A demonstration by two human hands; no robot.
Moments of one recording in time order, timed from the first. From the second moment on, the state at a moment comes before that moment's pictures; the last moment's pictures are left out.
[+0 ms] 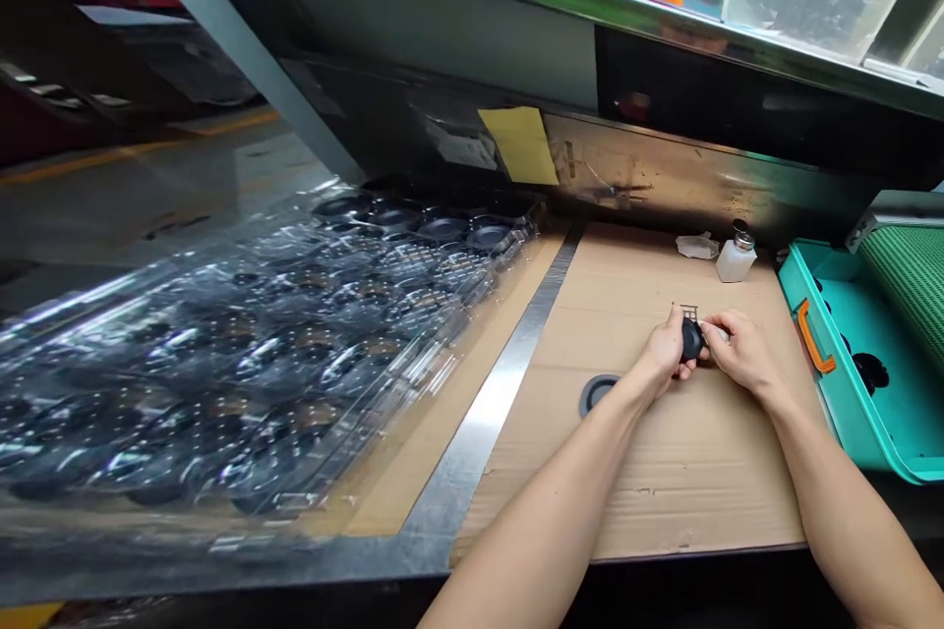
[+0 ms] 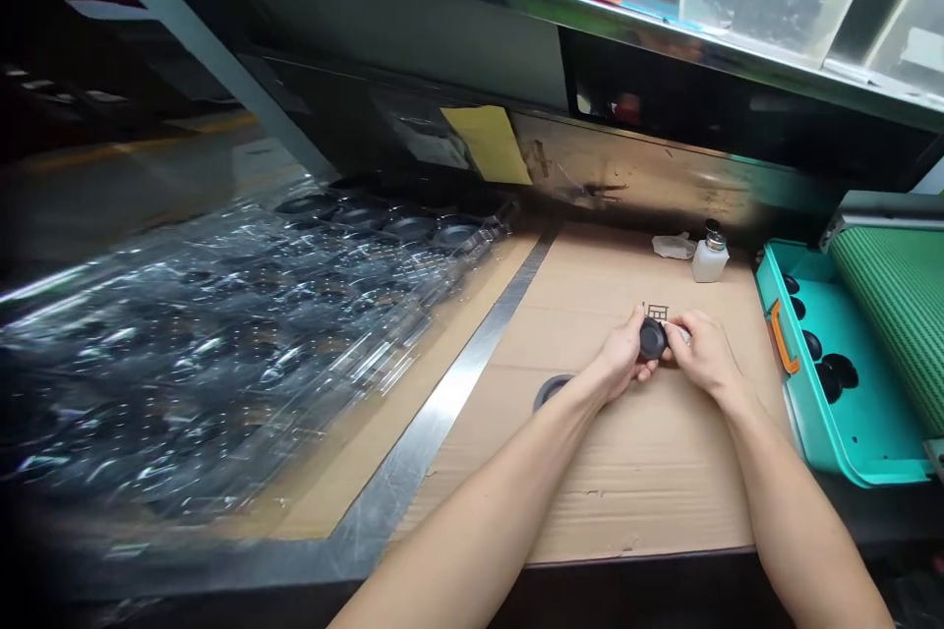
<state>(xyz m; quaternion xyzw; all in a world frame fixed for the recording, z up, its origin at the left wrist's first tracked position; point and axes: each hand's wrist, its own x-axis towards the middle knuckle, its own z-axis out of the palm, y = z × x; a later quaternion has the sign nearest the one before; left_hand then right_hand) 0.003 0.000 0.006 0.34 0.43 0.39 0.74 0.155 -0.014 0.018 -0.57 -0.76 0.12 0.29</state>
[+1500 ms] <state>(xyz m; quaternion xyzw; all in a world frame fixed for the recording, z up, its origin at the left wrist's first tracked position) 0.011 -0.020 -0.003 0.60 0.50 0.37 0.51 0.153 -0.020 0.027 -0.61 -0.77 0.06 0.17</state>
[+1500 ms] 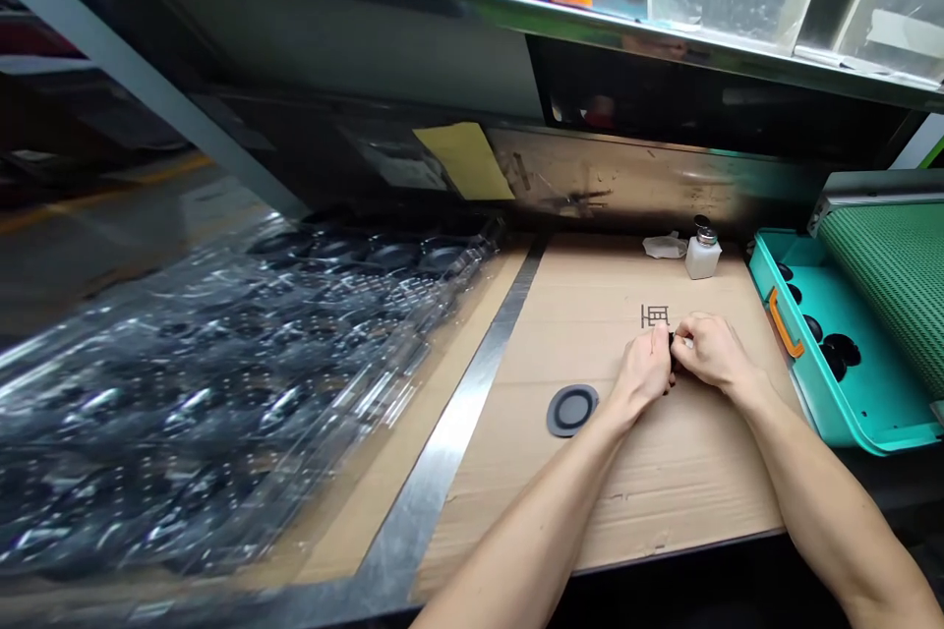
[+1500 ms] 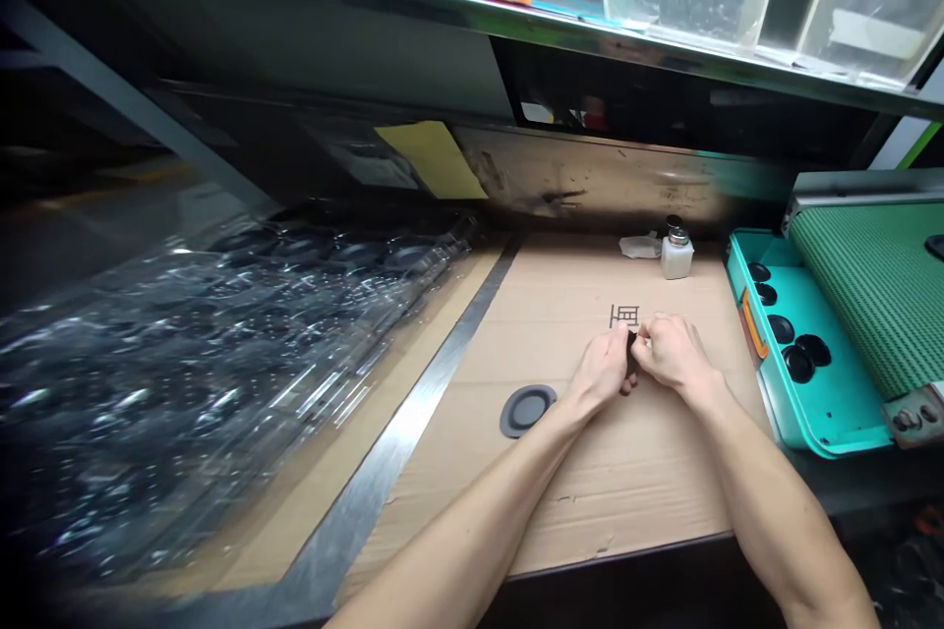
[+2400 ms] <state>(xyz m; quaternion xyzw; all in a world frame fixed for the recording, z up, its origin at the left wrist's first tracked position) -0.004 -0.001 0.014 0.24 0.36 0.46 0.77 0.188 -0.028 0.044 -0.61 -0.78 0.05 0.09</state>
